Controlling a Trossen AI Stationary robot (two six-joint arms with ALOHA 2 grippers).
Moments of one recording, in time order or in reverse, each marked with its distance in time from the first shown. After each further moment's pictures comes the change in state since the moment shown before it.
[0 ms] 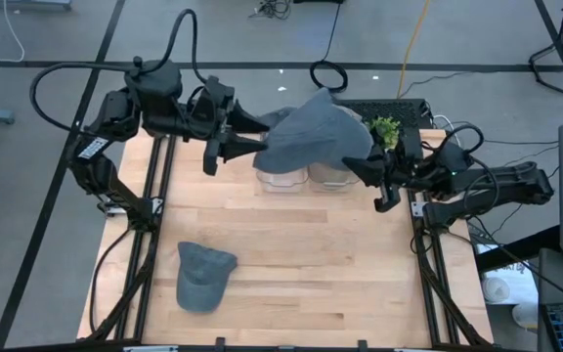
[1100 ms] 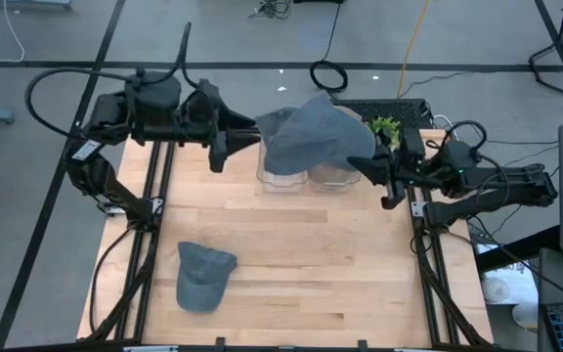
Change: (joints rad) left arm -0.053 -0.022 0.001 -0.172 -0.316 -0.091; right arm -0.008 -0.085 0.000 -0.209 0.032 0.059
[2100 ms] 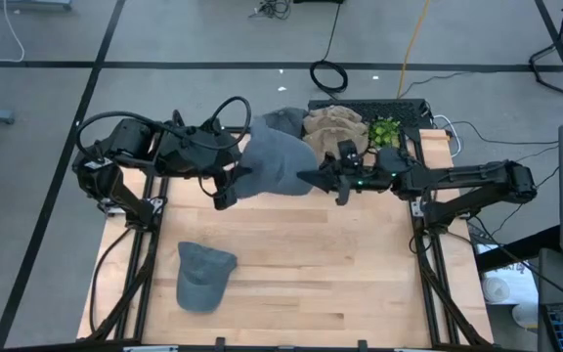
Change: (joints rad) left arm -0.200 0.077 0.000 -0.357 -0.301 0.157; right arm -0.082 0.336 0.000 0.173 -0.156 0.505
